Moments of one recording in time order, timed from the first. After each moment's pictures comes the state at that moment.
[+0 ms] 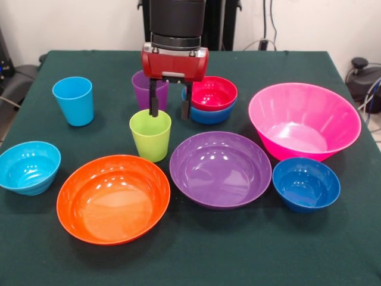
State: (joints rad) arm -0.51 -0.67 0.32 1.69 -0.70 0.31 2.16
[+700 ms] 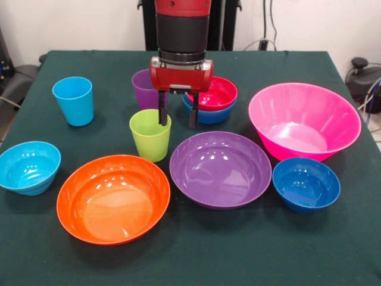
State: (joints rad) arm -0.51 -0.60 0.31 1.69 -0.70 0.28 2.16
